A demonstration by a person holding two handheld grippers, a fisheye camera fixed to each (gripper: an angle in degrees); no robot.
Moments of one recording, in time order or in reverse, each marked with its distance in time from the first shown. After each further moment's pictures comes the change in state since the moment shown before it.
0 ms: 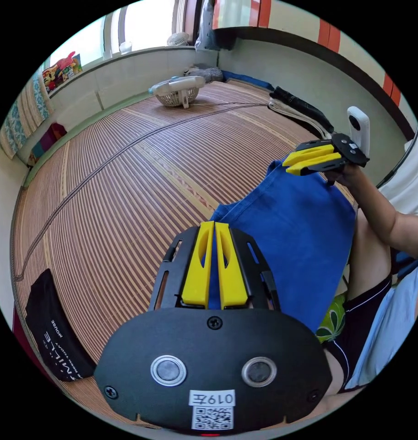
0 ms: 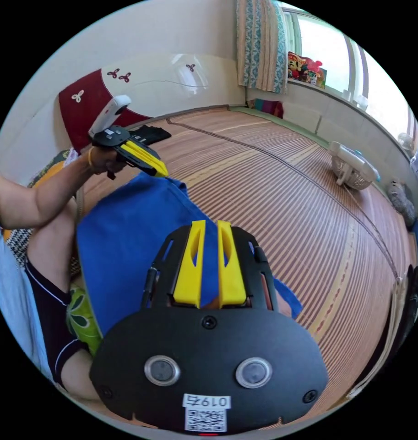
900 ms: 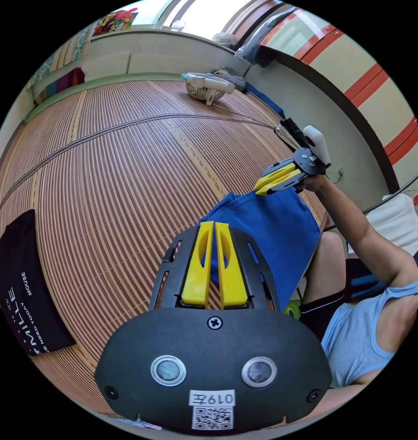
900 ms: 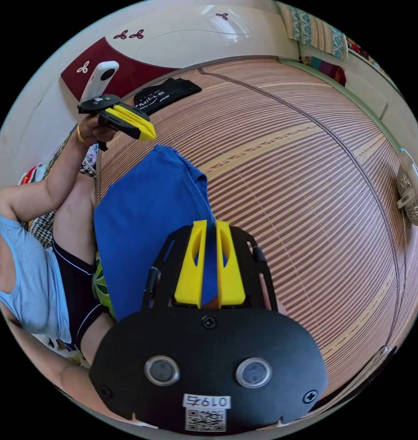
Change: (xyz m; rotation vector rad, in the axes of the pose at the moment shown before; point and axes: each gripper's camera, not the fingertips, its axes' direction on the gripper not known) left arm -0.102 0.024 -0.086 -0.009 0.236 -0.229; right arm 0.058 -0.158 0.093 -0.367 -0.228 -0.133
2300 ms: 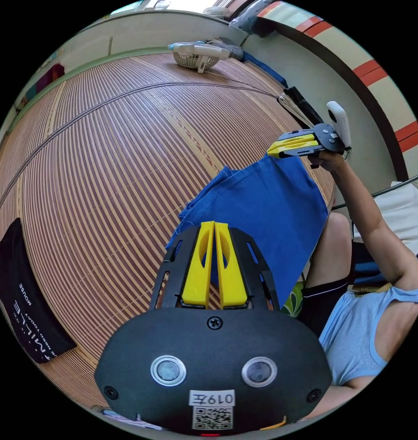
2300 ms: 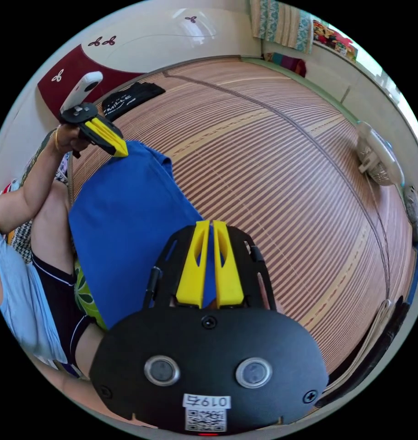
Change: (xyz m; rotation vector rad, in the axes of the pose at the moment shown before) left arm 0.028 -0.039 0.001 -0.180 -0.020 0.029; right arm -0.045 0.019 -0.008 0.039 0.208 0.143
